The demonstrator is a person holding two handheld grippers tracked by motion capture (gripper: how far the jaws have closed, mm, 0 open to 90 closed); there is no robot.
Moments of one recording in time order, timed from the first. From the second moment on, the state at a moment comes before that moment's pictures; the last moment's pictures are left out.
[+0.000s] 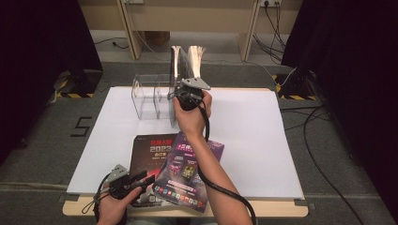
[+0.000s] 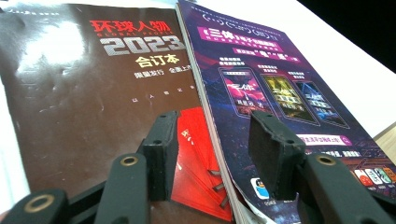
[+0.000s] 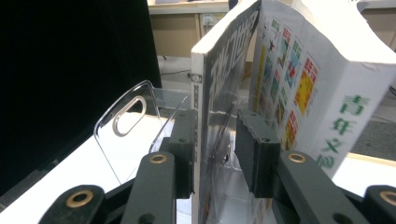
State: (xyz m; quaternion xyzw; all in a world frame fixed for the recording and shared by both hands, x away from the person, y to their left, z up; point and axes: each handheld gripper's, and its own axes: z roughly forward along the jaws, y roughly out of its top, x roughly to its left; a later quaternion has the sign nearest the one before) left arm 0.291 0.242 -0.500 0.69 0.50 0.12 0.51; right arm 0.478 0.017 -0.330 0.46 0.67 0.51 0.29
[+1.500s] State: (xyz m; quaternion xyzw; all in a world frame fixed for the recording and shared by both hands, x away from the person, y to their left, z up) left arm 0.292 0.231 -0.504 0.72 0.48 0.10 0.49; right arm 0.444 -0.073 -0.421 0.54 0.70 0.41 0.21
